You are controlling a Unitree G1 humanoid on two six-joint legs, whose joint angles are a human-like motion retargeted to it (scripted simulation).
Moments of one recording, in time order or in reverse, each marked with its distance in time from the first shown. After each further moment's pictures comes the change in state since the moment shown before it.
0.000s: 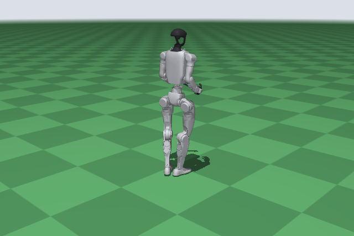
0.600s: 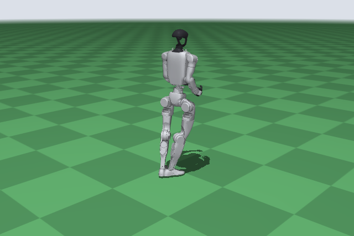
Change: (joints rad) left arm -0.035 -0.144 -0.023 0.115 -0.037 -0.043 0.013; right arm 0.052 0.027 -0.029 0.063 0.056 -0.042 0.035; waist 0.047 0.014 -0.049; left_leg 0.149 -0.009 -0.002 -0.090 -0.049 -0.070; right_leg 0.146 0.017 -0.227 0.014 -0.172 -0.030
